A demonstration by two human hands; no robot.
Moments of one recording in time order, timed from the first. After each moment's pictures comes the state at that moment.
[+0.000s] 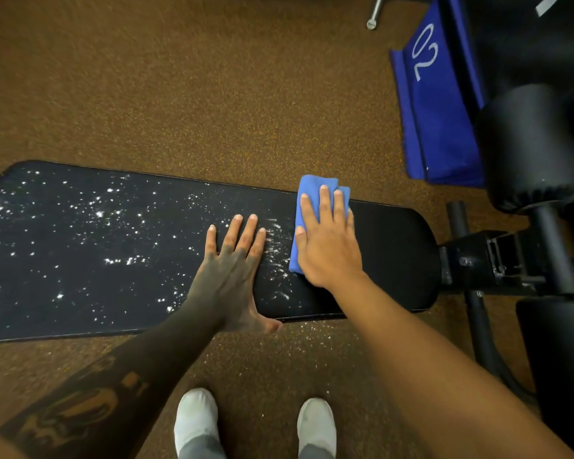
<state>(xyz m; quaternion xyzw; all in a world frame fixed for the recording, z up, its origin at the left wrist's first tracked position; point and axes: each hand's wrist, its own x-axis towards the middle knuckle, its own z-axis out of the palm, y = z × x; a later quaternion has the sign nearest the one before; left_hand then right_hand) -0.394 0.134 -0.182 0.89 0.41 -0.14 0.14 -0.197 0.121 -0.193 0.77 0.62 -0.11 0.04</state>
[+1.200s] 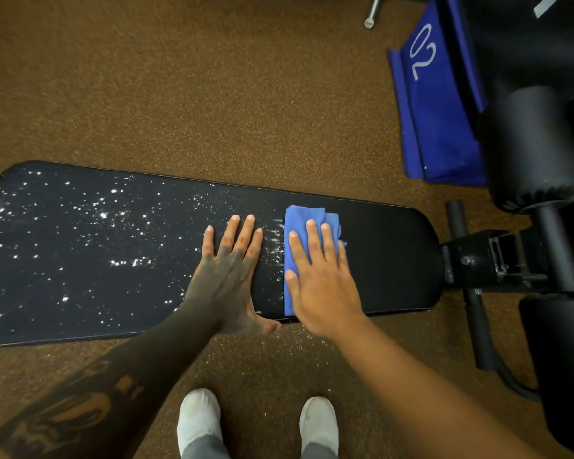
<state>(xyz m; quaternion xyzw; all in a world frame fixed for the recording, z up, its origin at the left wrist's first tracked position) -0.408 0.138 -0.185 0.89 0.41 -0.14 0.13 -0.231 0.066 -0.186 0.74 0.66 -0.12 0.06</state>
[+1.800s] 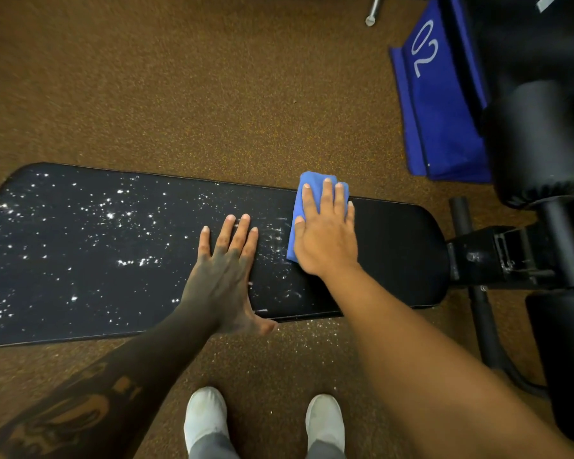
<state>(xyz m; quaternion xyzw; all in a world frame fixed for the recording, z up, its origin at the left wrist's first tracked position) -0.420 0.140 -0.182 0.89 0.42 -0.15 0.14 -0.220 0.139 -0.192 0.81 0.58 -0.10 0.04</state>
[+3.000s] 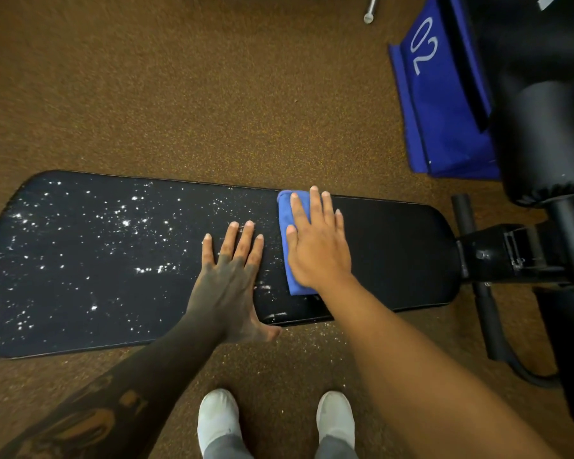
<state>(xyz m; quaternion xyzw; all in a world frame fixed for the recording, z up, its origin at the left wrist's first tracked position) -0.443 0.143 -0.185 0.89 0.41 -0.15 0.14 -0.259 0.138 -0.193 0.79 0.60 -0.12 -0.01</state>
